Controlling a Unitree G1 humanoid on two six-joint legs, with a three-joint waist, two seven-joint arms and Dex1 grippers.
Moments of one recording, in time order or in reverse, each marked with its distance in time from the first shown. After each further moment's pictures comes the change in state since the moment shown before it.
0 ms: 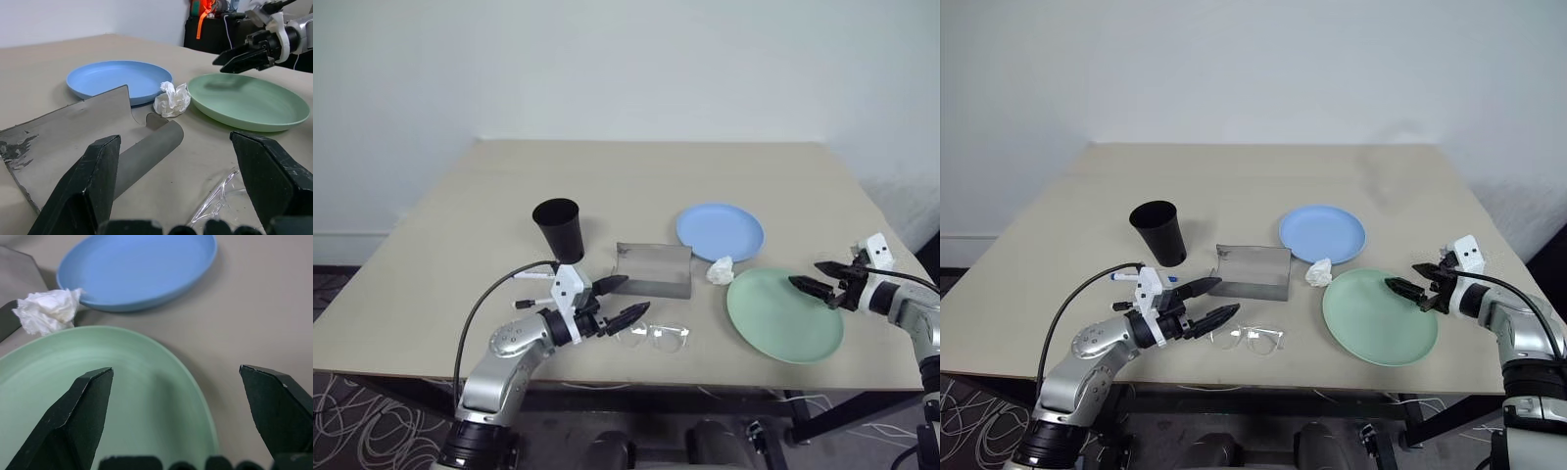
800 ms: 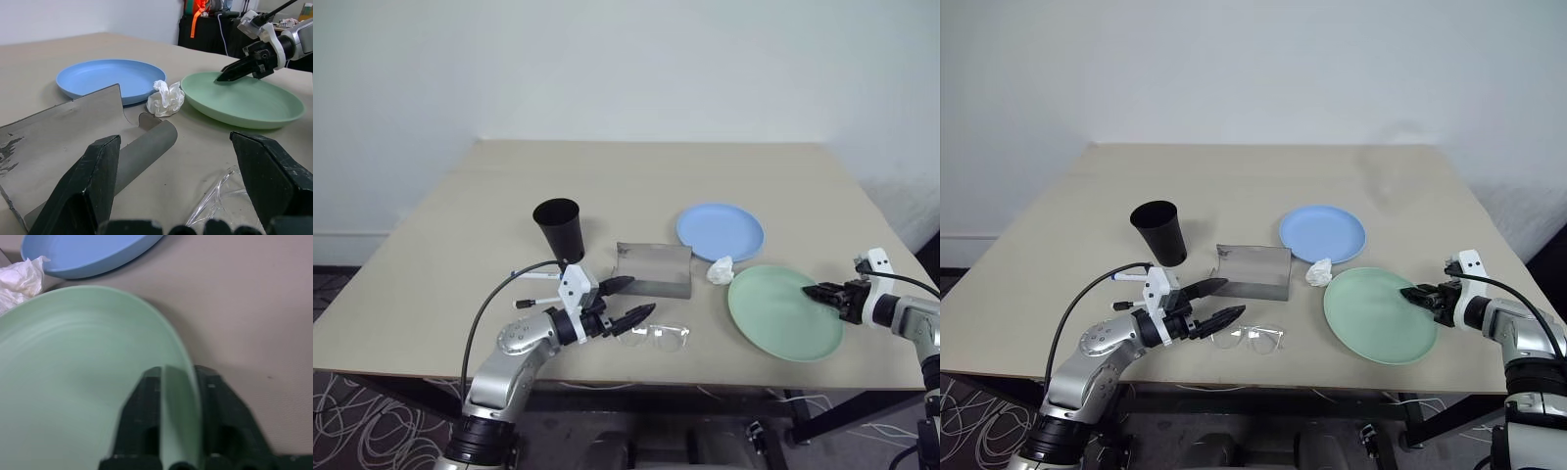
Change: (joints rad) left arm -0.020 -0.007 -0.028 0.028 0.005 -0.012 -0.003; right arm -0.008 -0.010 0.003 0.072 -0.020 0.065 0.022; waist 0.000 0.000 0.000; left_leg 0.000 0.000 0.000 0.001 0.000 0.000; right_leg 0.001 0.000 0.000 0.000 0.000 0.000
